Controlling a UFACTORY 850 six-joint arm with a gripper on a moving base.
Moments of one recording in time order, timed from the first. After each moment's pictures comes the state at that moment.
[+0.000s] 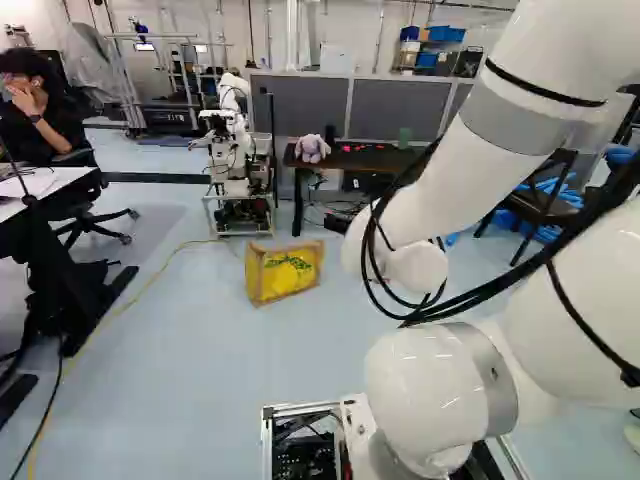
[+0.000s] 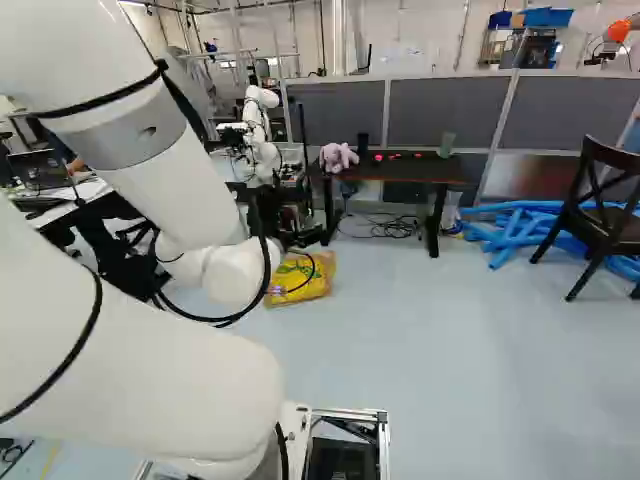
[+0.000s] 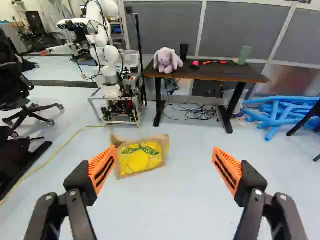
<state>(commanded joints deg) 0.0 16.0 -5.0 0.0 50.0 0.0</state>
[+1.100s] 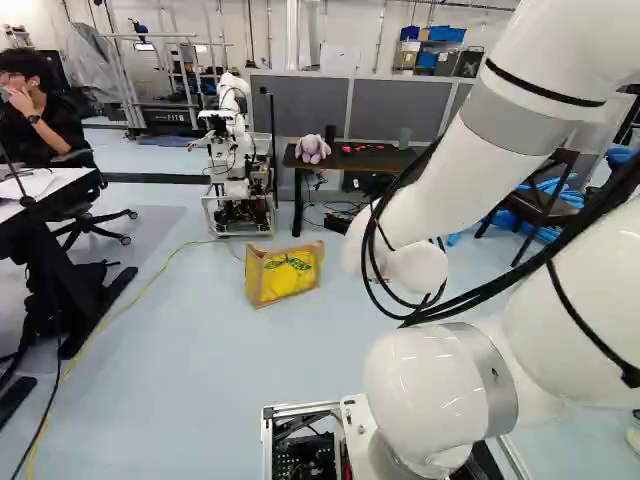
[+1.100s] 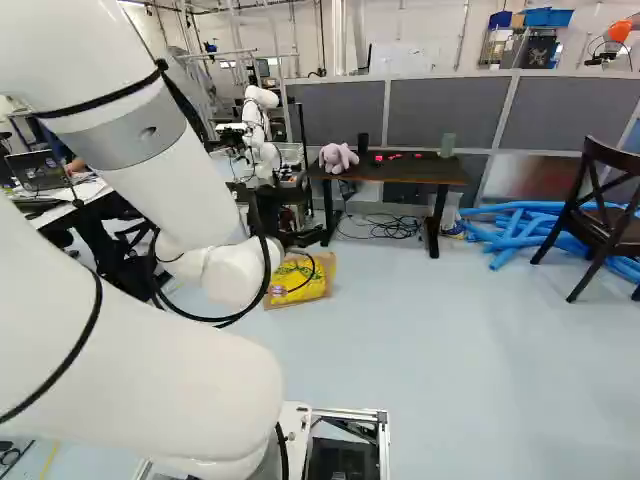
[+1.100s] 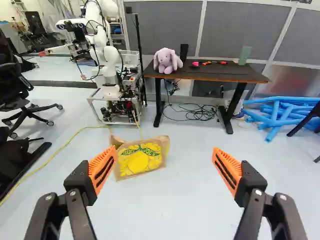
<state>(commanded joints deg) 0.0 16.0 -5.0 0.0 50.0 0.0</state>
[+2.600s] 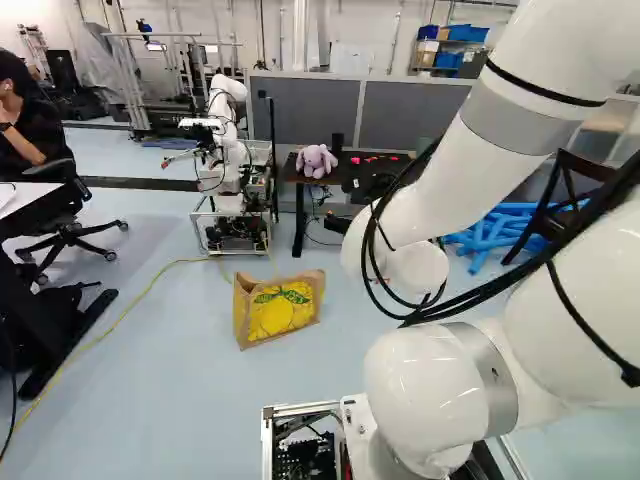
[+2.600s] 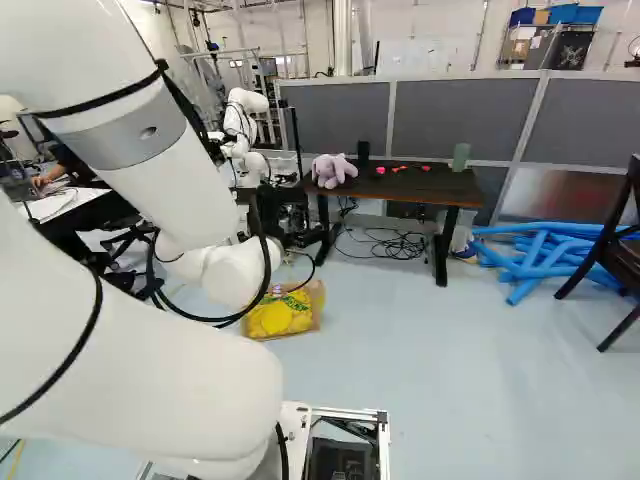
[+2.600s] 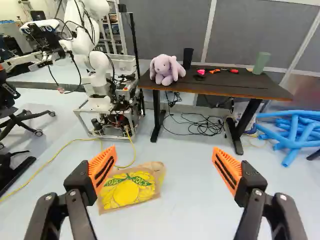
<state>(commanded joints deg) 0.0 16.0 -5.0 0.0 50.0 0.0</state>
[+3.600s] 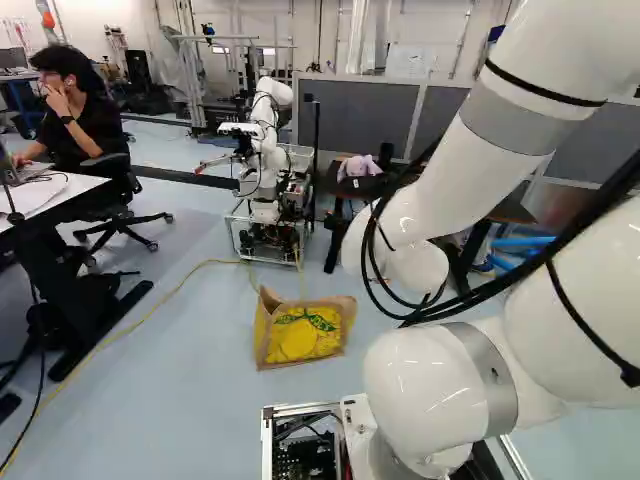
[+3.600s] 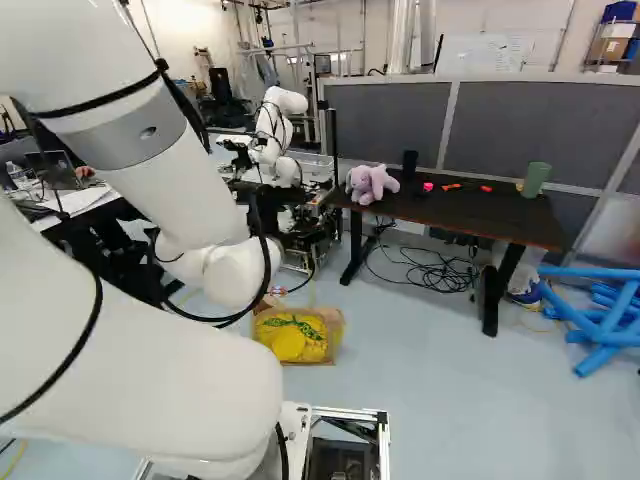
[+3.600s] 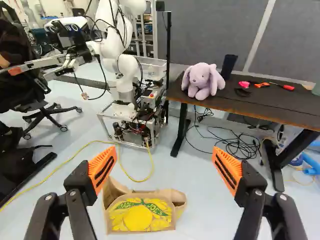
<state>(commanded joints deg) 0.0 16.0 -5.0 0.0 50.0 0.0</state>
